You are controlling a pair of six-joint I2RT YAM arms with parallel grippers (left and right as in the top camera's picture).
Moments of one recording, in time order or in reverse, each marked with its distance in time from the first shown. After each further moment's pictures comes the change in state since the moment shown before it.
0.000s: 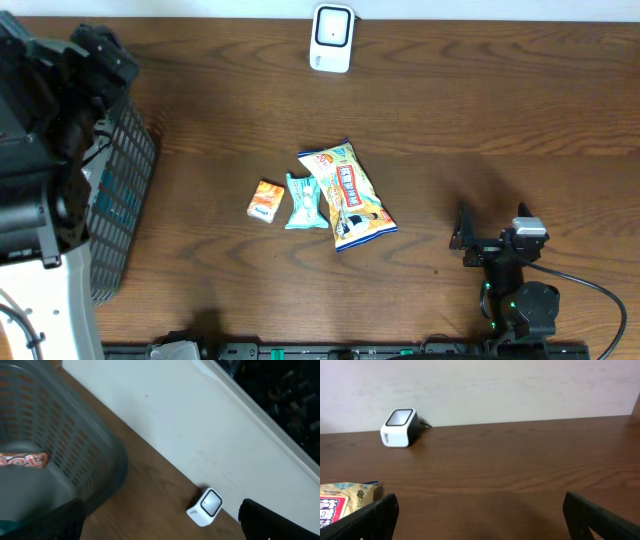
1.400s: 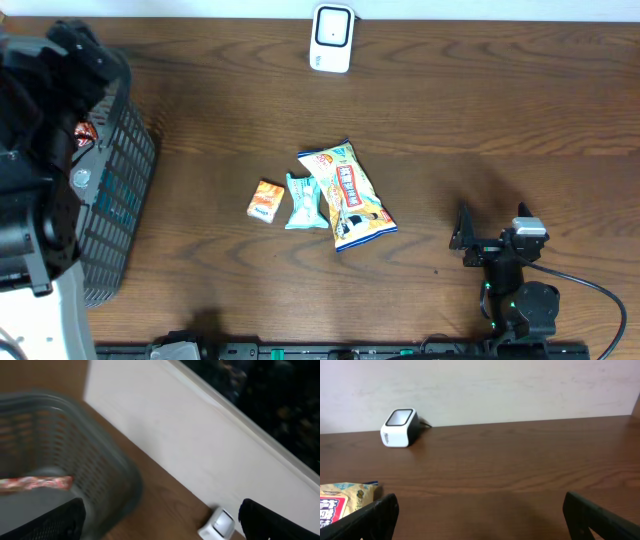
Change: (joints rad) left arm 0.006 -0.019 0.079 -0.028 -0.129 0.056; right arm 0.000 0.000 0.000 0.000 0.000 0.000
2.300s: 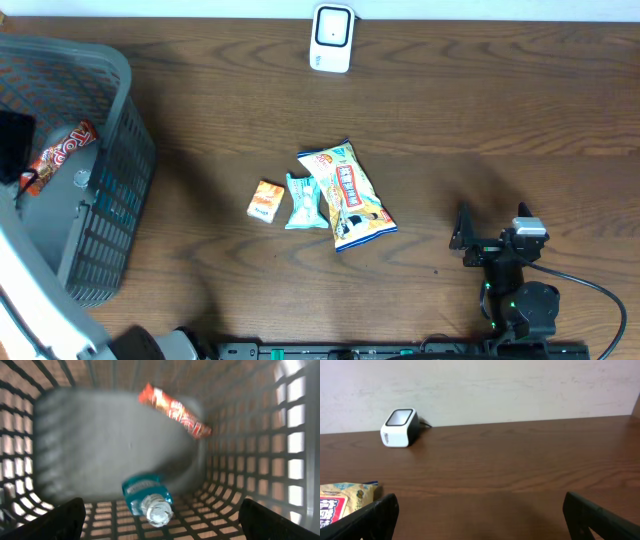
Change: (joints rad) left arm 0.433 0.287 0.001 -0.406 0.046 -0.264; right arm 0.000 0.000 0.000 0.000 0.000 0.000
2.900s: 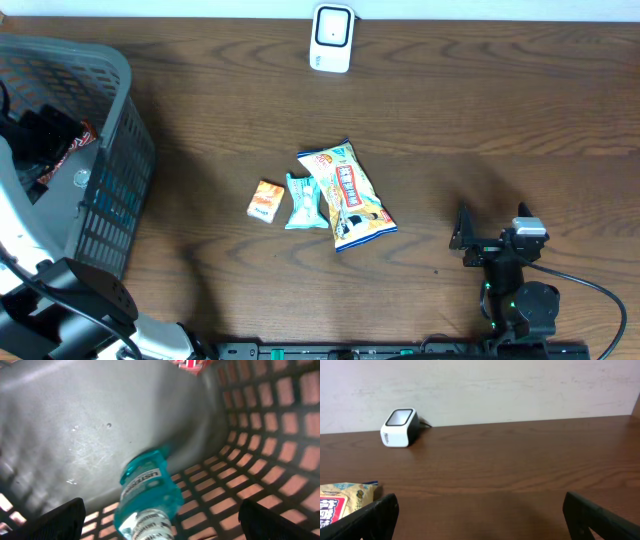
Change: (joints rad) left arm -0.003 0.230 -0.013 -0.005 0.182 0.421; right arm 0.000 0.000 0.000 0.000 0.000 0.000
